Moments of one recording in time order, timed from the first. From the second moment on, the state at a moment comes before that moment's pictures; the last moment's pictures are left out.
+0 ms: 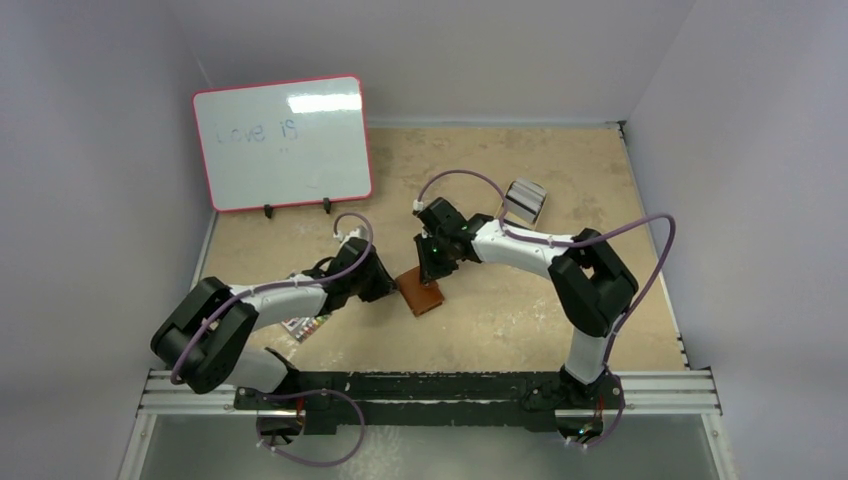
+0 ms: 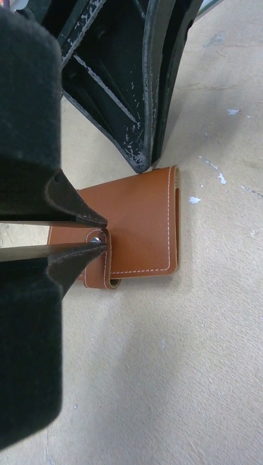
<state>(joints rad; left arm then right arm) -0.63 1.40 0.50 0.06 0.00 -1.01 0.79 1.82 1.20 -0.46 -0.12 0.51</state>
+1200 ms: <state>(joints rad) -0.63 1.43 0.52 0.07 0.01 -1.01 0.82 1.81 1.17 -0.45 -0.06 0.52</state>
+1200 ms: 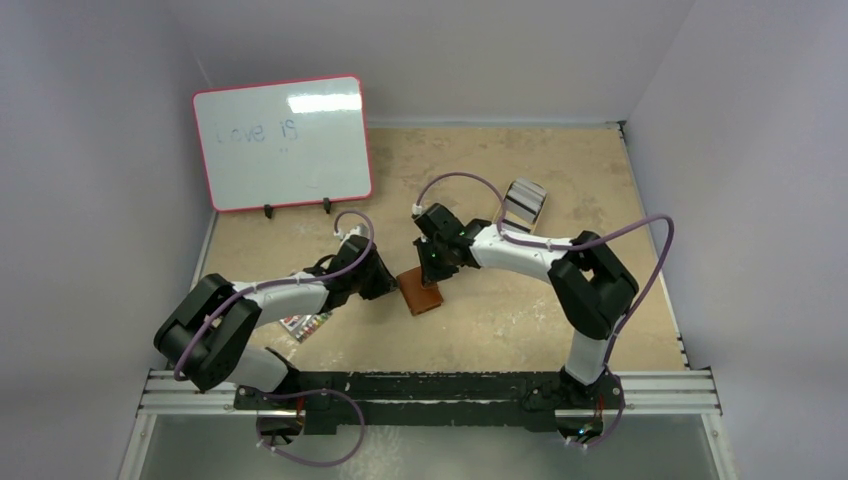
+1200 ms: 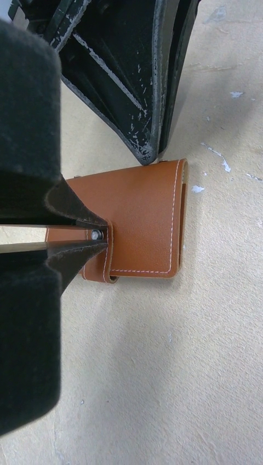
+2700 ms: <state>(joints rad) -0.61 1.39 0.60 -0.02 0.00 -1.00 0.89 1.79 1.20 -0.54 0.04 0.56</state>
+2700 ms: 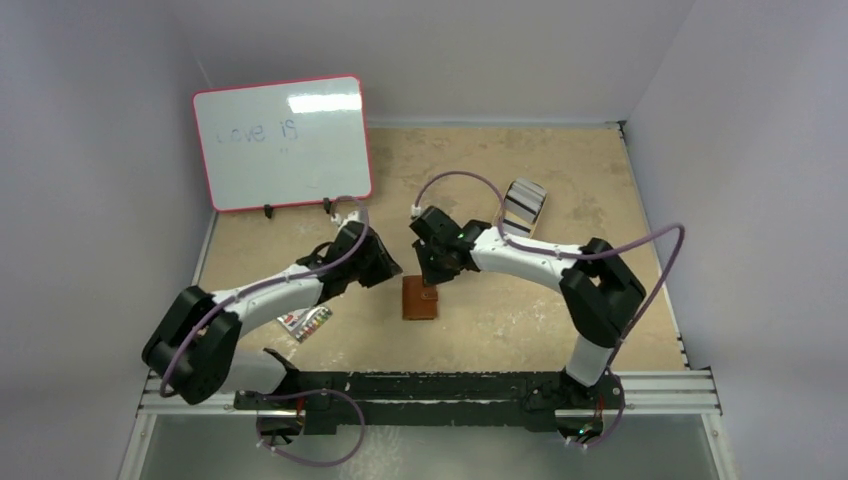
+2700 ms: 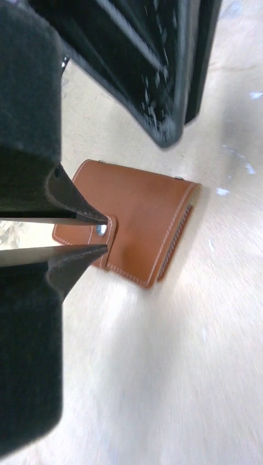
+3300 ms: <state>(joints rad) -0.62 0.79 1.02 -0.51 -0.26 -0.61 0.80 1.09 1.10 -0.45 0.25 0.54</state>
